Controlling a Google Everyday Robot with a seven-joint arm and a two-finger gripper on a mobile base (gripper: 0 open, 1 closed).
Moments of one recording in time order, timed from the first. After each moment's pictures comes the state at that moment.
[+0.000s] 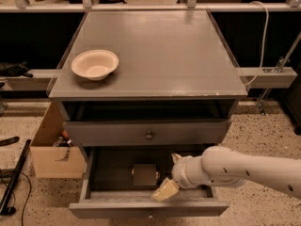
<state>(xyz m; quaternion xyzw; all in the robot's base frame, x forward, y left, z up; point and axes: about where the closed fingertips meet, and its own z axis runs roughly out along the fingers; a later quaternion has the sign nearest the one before) 0.464 -0.050 0.523 -0.47 0.81 0.20 0.28</state>
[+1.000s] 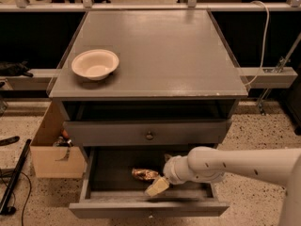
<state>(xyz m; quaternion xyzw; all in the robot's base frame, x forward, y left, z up) 0.504 -0.033 0.447 -0.47 0.81 0.20 0.28</state>
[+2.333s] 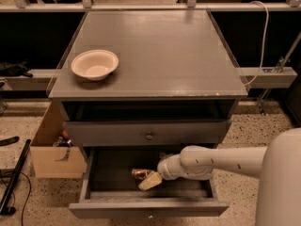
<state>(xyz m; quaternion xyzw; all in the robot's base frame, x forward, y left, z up) 0.541 -0.007 0.405 -0.44 0.82 0.22 0.29</state>
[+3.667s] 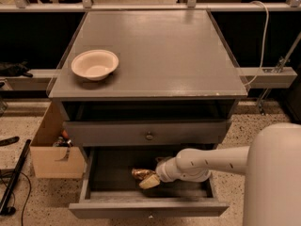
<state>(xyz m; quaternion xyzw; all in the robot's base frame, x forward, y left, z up) 0.544 -0.004 0.376 -0.45 0.82 0.20 0.28</state>
